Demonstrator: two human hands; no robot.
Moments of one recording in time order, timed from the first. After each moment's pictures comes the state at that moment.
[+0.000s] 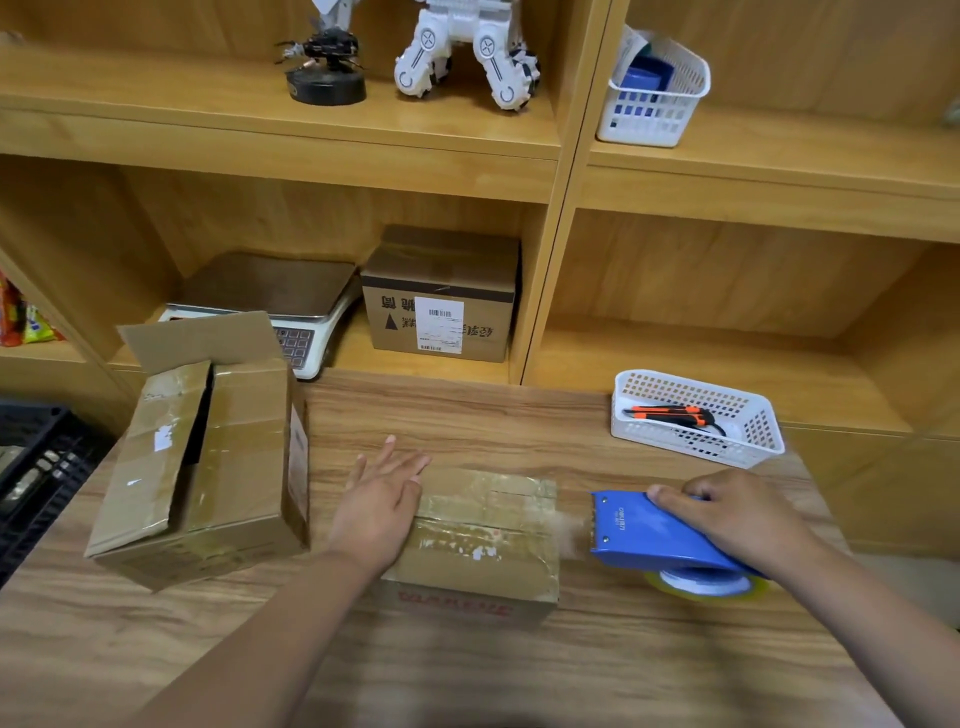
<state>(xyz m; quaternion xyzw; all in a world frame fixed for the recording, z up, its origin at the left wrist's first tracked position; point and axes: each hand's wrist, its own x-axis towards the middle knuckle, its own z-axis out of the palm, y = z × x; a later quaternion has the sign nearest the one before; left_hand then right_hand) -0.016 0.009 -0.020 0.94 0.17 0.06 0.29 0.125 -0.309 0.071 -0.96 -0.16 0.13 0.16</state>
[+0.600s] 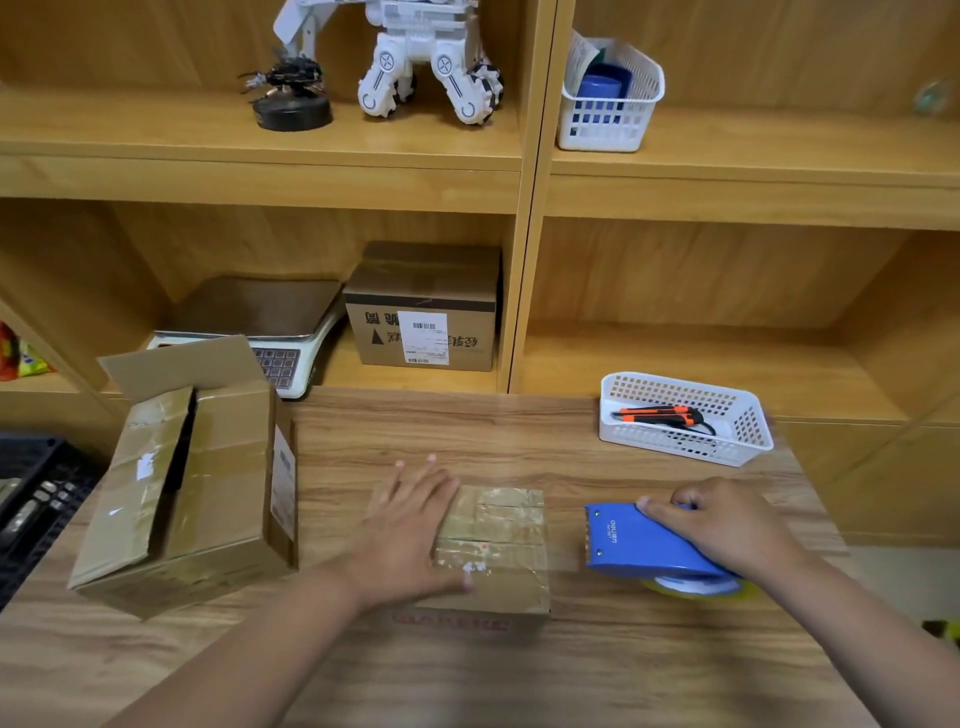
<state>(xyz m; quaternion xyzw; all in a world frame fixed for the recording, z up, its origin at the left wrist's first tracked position) -0.007 -0.034 0.015 0.99 0.00 -0.10 0.10 0.138 -0.331 0.053 -0.96 -0.16 0.13 0.16</state>
